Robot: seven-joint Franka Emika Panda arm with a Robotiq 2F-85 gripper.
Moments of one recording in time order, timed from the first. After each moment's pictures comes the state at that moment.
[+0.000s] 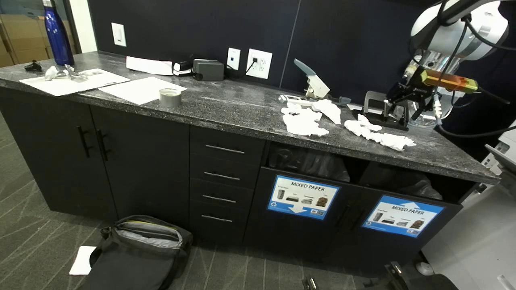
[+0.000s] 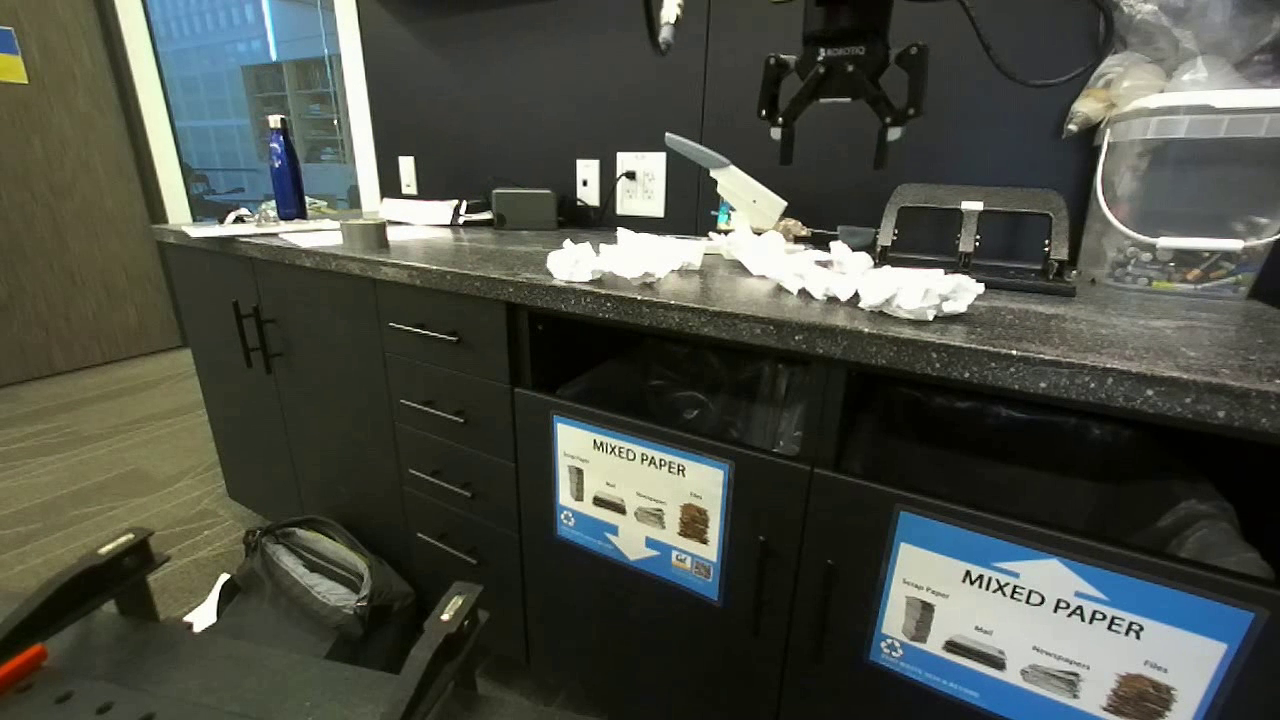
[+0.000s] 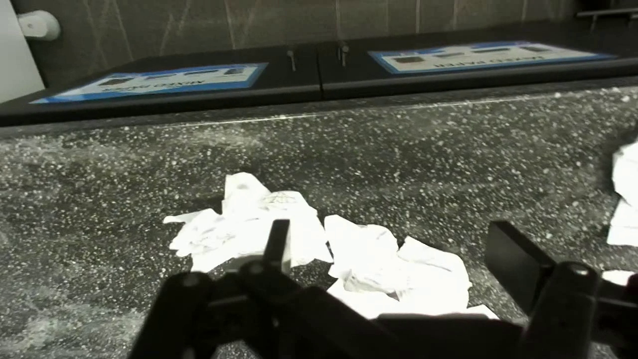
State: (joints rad) arm -0.30 0.32 -0.19 -1.75 0.08 2.20 -0.17
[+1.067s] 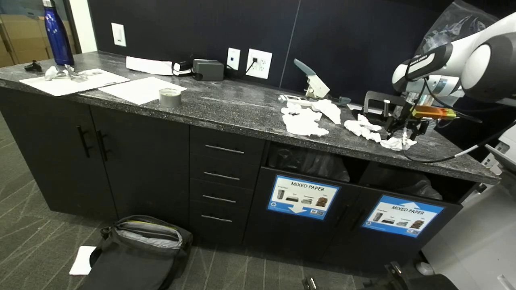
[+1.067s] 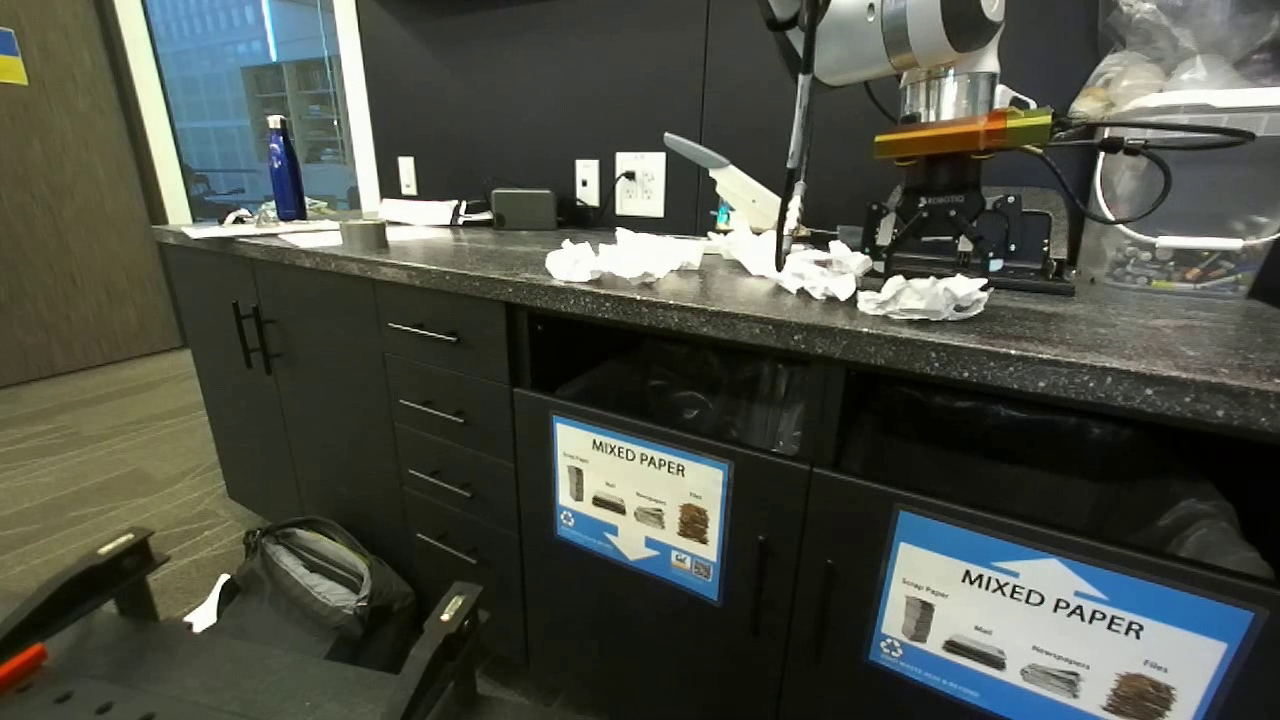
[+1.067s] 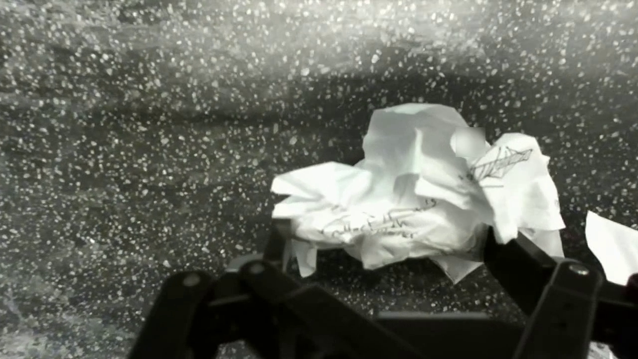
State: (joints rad) arm -0.43 0.94 -0.19 -1.03 0.02 2.00 -0.29
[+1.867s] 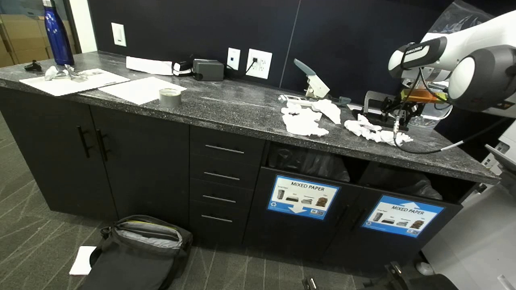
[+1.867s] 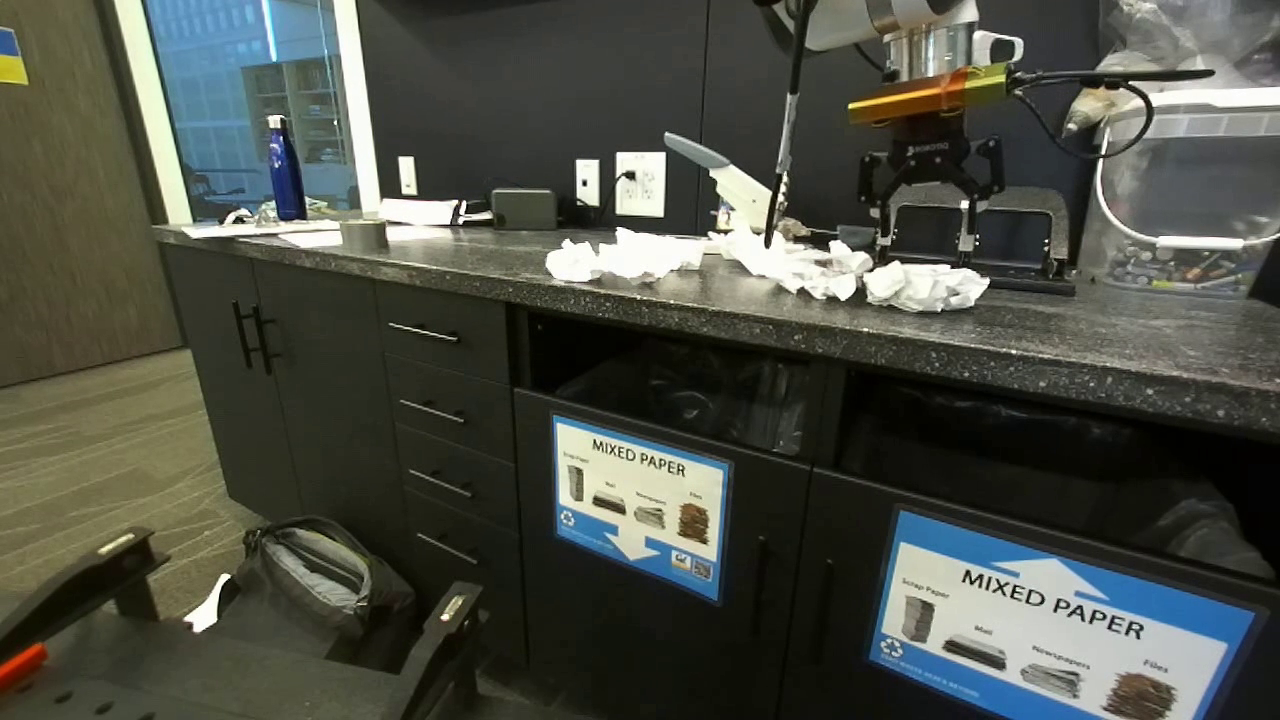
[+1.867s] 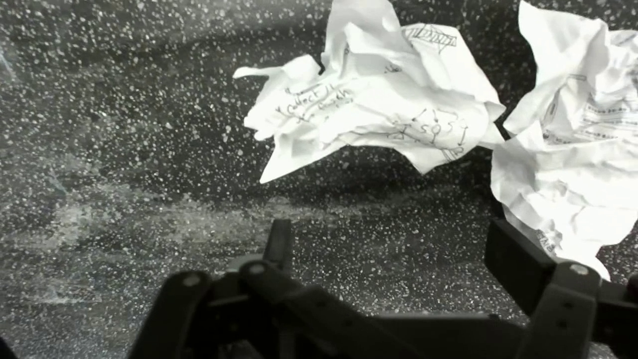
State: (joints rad) arm -0.41 1.00 -0.19 -0.83 0.02 2.04 -0.11
